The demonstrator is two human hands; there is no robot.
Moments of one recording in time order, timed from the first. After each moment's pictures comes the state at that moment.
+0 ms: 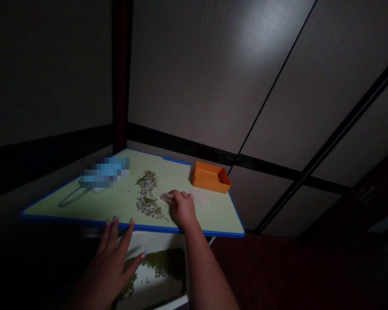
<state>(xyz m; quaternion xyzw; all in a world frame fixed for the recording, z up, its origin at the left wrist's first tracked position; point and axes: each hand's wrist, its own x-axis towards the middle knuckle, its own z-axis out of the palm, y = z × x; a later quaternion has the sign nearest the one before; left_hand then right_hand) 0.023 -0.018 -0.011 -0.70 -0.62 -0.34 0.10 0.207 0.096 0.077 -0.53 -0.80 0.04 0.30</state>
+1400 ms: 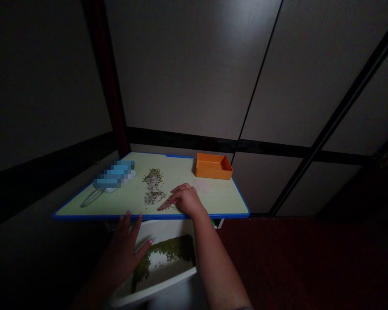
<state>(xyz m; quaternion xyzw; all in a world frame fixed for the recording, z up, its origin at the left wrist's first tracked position) -0.001 -0.014 -0.016 -0.73 -0.61 -0.30 0.11 0.216 0.097 0.073 -0.42 -0.85 0.10 0.30</state>
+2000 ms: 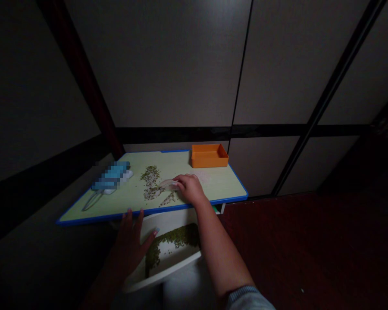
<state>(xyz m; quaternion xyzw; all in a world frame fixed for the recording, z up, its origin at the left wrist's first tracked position) -0.011 -0.011 -0.020 -0.75 -0.58 -0.31 0.11 0.226 0.086 0.085 -0.46 -0.78 0.11 0.41</state>
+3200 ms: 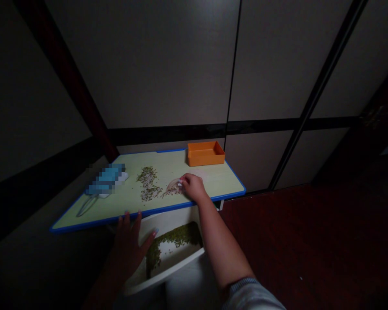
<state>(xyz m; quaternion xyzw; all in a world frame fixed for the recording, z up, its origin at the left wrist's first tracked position) -0.010 -0.013 -0.017 -0.74 -0.58 -0.33 0.10 0.236 0.098 0.063 -0.56 -0.68 0.19 0.42</state>
